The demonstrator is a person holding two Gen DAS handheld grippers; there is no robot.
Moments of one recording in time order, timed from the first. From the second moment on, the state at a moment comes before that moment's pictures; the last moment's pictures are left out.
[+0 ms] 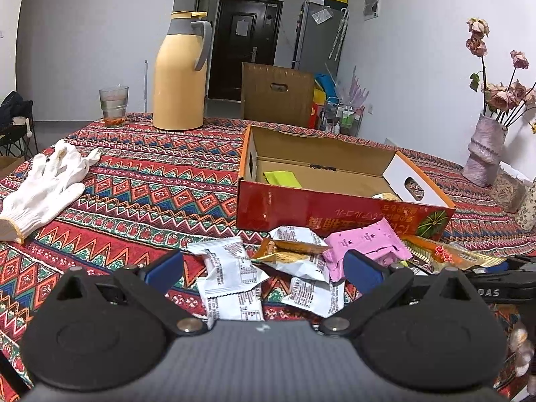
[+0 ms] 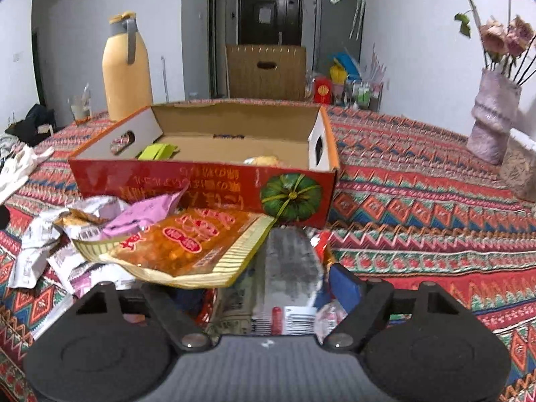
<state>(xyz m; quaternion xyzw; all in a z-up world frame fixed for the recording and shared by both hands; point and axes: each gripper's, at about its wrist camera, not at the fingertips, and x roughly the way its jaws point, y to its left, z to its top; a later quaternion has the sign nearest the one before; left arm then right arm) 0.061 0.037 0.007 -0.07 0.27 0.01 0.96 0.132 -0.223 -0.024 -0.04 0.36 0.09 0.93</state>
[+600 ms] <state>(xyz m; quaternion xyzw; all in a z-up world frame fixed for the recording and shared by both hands) 0.062 0.040 0.003 -0.07 0.29 0.02 0.95 0.090 -0.237 -0.014 -0.02 0.29 0.07 0.95</state>
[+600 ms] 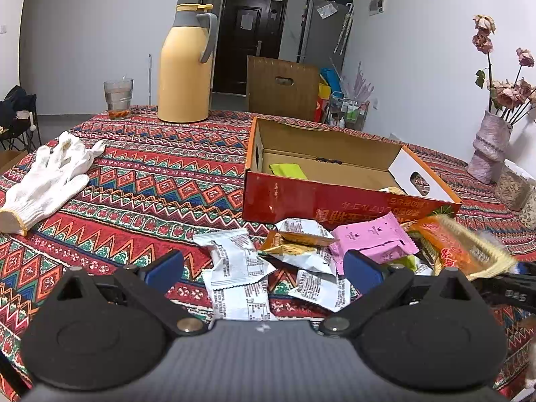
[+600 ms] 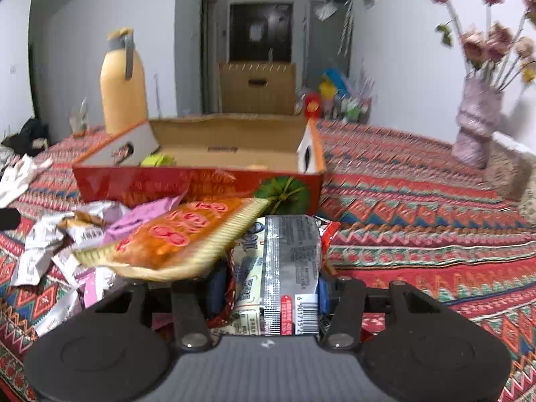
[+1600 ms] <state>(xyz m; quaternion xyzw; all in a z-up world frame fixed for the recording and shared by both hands) 0.109 0.047 -0.045 -0.05 0.41 0.11 0.90 0.056 -0.277 -0.011 0.05 0.24 0.02 0.97</state>
